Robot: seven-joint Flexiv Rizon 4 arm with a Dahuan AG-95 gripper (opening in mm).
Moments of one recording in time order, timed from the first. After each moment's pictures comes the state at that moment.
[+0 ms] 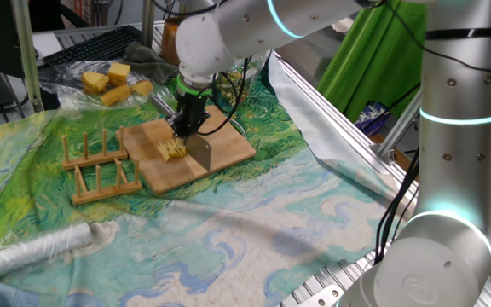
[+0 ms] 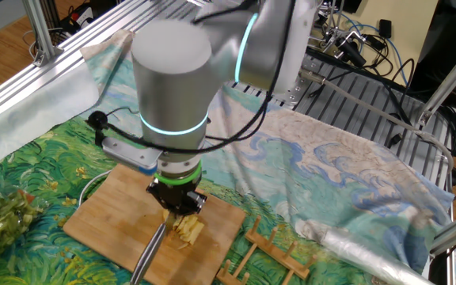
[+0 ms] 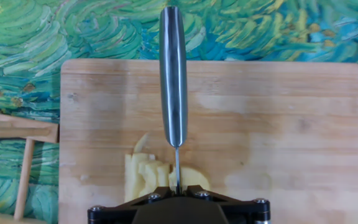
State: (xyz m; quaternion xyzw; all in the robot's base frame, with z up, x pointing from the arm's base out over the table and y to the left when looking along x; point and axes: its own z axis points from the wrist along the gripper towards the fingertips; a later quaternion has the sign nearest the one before) arm 0.629 0.033 0.037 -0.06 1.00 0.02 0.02
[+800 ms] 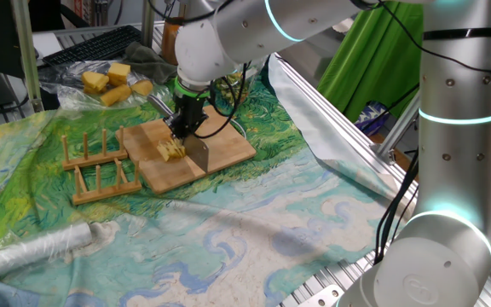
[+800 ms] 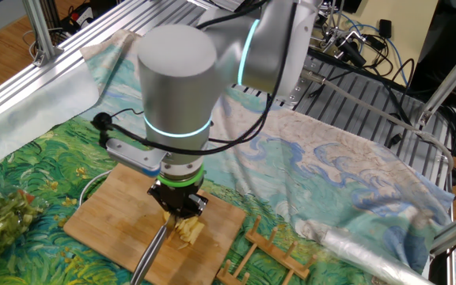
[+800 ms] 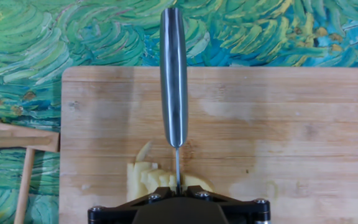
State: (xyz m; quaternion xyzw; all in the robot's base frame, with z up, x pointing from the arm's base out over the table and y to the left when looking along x) arm 0.626 0.033 0.038 -0.05 1.00 0.01 0.02
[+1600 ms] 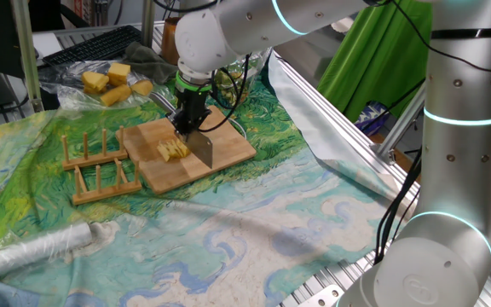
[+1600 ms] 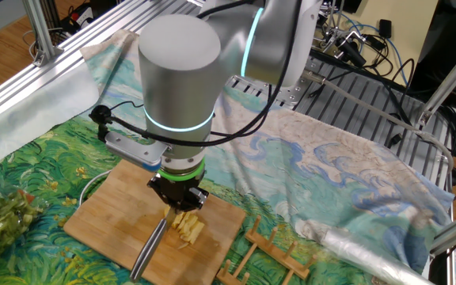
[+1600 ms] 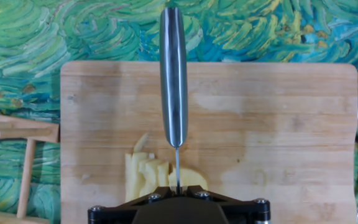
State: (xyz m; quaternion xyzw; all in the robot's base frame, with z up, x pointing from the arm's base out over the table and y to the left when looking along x) arm 0.624 0.029 0.058 -0.05 1.00 0.00 0.01
